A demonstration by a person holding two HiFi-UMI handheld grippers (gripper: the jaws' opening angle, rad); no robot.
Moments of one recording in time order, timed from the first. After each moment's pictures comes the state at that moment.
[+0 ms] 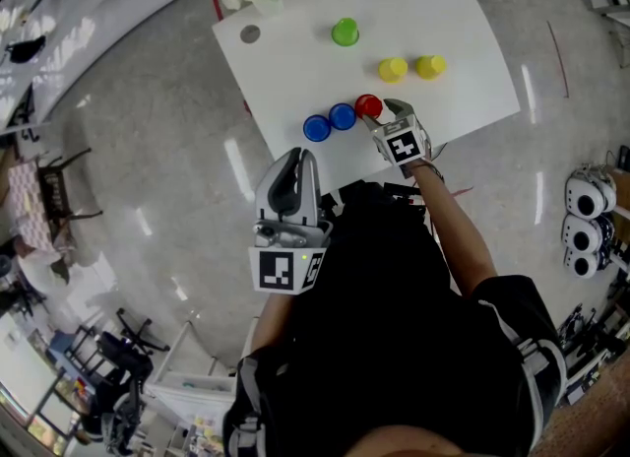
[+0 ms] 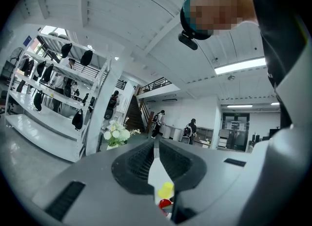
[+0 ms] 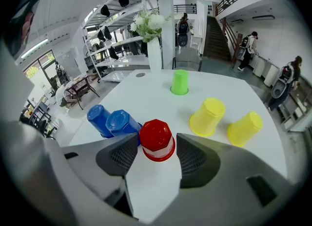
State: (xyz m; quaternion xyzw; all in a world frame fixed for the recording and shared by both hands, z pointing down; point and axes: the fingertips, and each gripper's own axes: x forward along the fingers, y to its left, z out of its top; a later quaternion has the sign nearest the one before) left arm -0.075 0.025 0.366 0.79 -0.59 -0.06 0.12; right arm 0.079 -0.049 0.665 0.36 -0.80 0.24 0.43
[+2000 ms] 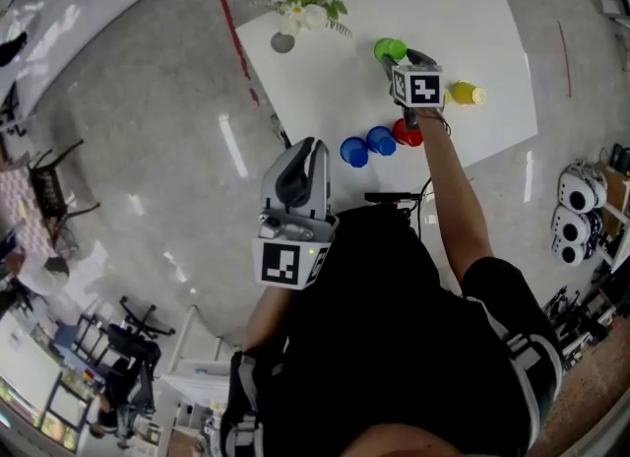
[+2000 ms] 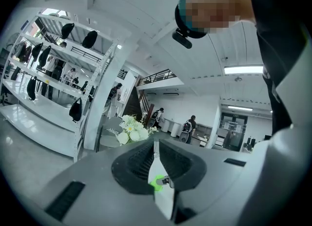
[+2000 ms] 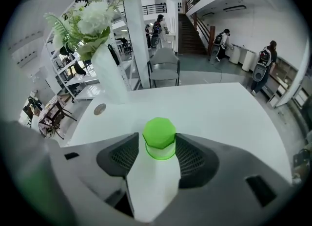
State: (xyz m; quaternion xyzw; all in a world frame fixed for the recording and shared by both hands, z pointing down) left arm -0.178 -0.105 0.398 0.80 -0.57 -0.05 0.20; right arm 0.011 -0.266 0.670 0.48 -0.73 0.30 0.39
